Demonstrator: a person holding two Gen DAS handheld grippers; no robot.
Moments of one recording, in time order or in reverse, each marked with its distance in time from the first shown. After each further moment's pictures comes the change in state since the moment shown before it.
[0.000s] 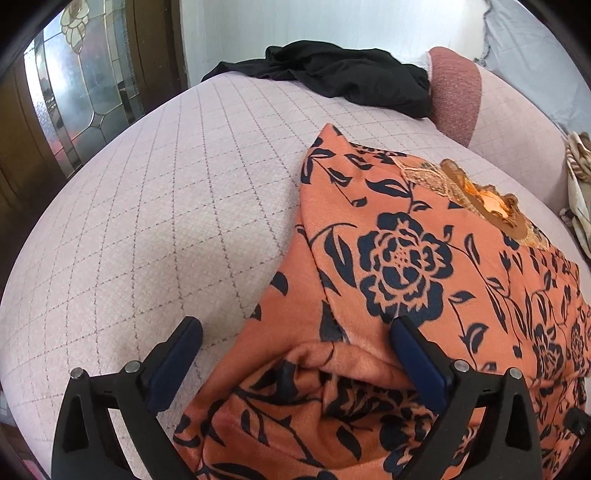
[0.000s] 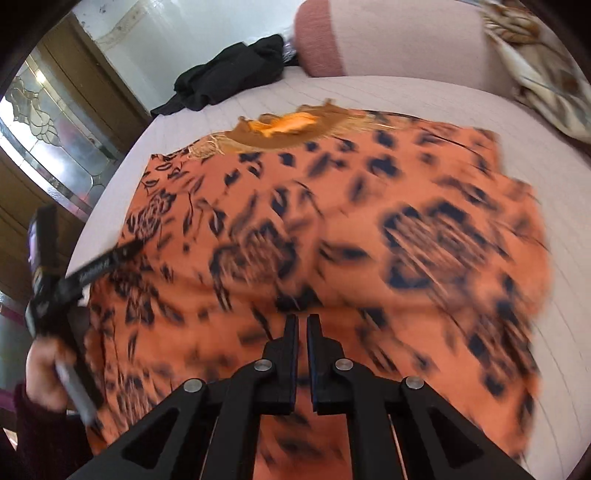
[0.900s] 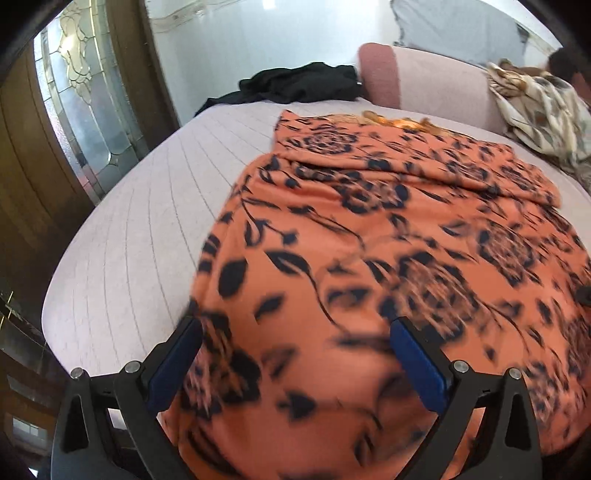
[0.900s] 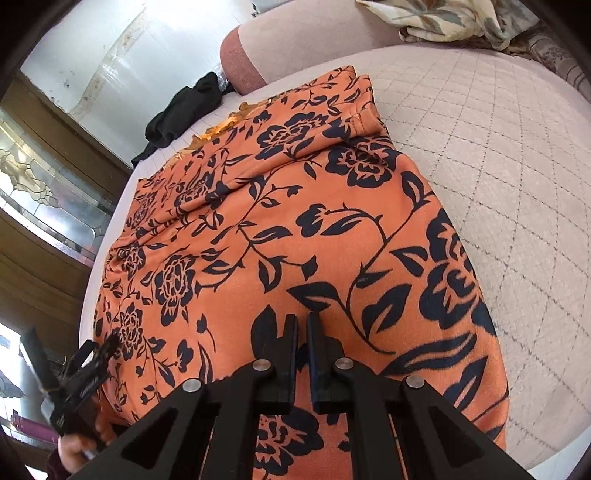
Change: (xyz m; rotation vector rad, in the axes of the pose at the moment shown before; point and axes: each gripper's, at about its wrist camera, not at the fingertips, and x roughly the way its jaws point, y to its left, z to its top) left arm -0.126 0.001 -0.166 0.225 -0.111 0.030; right arm -0.055 -0.068 -0.137 0.267 -0.121 0.053
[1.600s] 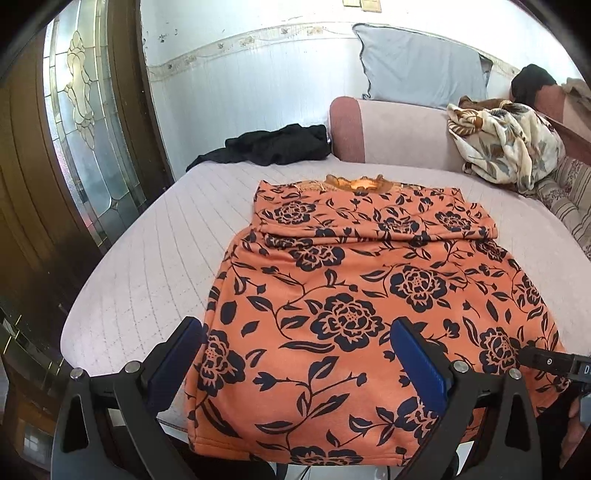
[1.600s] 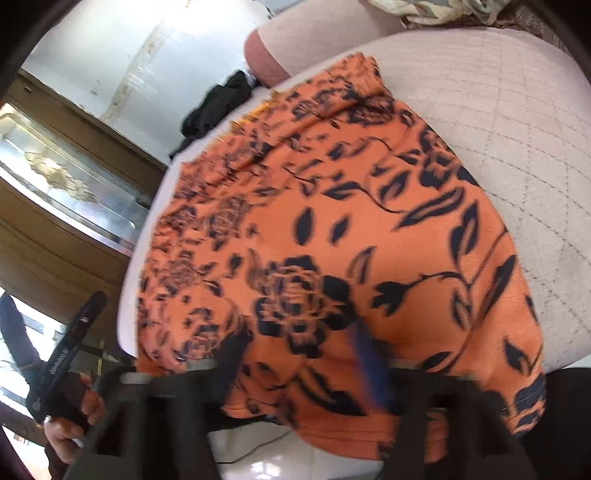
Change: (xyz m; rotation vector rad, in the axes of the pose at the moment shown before) left arm -0.096 -0.021 0.012 0.021 -0.175 -0.037; right arm -0.043 0.002 -0.066 0.036 -0.001 0.164
